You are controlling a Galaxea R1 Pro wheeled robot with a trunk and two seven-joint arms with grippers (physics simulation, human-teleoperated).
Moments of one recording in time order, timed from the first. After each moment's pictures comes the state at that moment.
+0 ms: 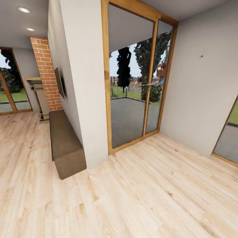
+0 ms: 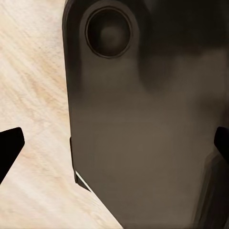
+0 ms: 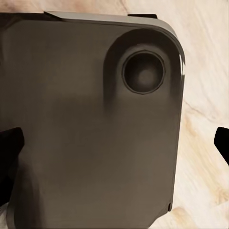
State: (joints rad) left arm 0.00 0.00 0.00 0.00 0.00 0.00 0.00; right arm 0.00 0.02 0.00 -0.03 0.00 -0.05 0.00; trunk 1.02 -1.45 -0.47
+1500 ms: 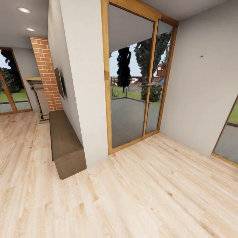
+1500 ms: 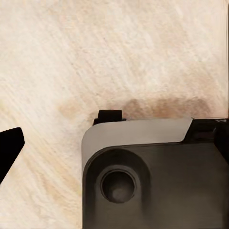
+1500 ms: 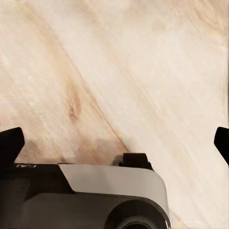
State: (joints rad) left arm 0.00 0.01 0.01 -0.27 0.00 -0.07 0.00; right arm 0.00 0.02 0.00 -0.30 0.00 -0.21 -0.01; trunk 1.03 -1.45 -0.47
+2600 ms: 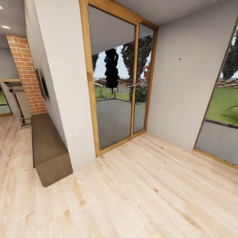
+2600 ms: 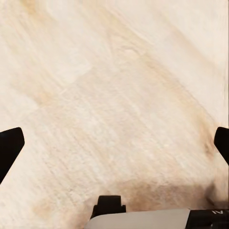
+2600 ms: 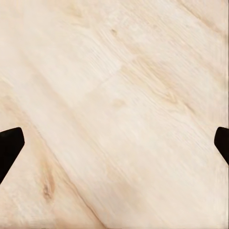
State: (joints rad) left arm 0.00 0.01 0.00 -0.34 0.00 -0.32 0.00; right arm 0.00 0.02 0.00 -0.55 -0.01 -0.21 -0.01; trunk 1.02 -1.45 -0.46
